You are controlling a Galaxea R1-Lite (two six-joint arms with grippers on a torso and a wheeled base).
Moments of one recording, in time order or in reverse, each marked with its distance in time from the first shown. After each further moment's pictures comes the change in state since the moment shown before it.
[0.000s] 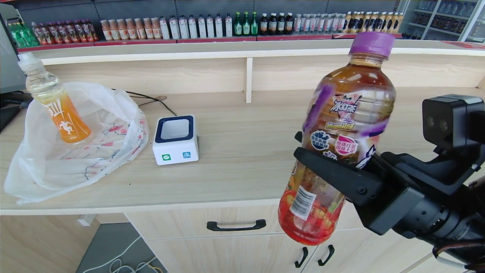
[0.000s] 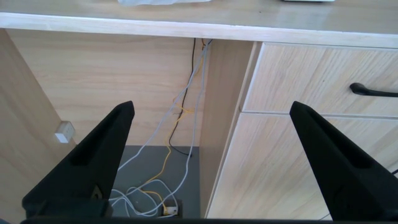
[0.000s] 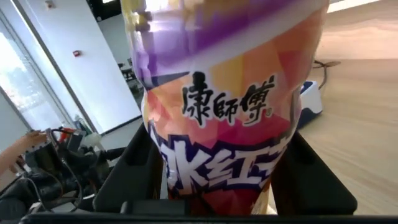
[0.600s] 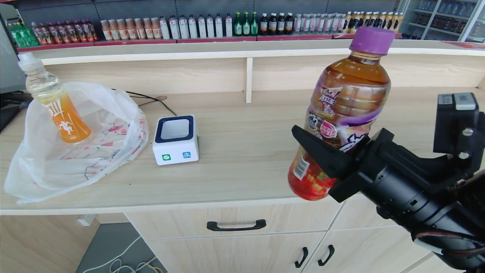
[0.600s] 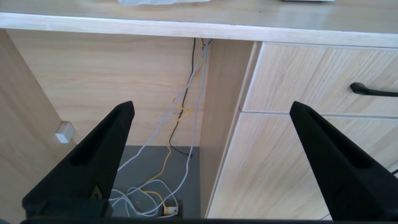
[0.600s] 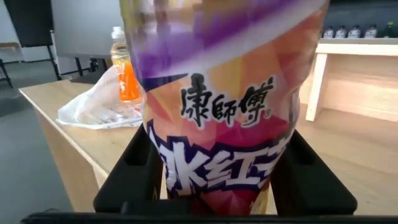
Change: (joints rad) left arm 0.000 0.000 0.000 0.001 0.000 0.002; right arm 0.020 0.027 -0.027 0.000 -0.362 -0.427
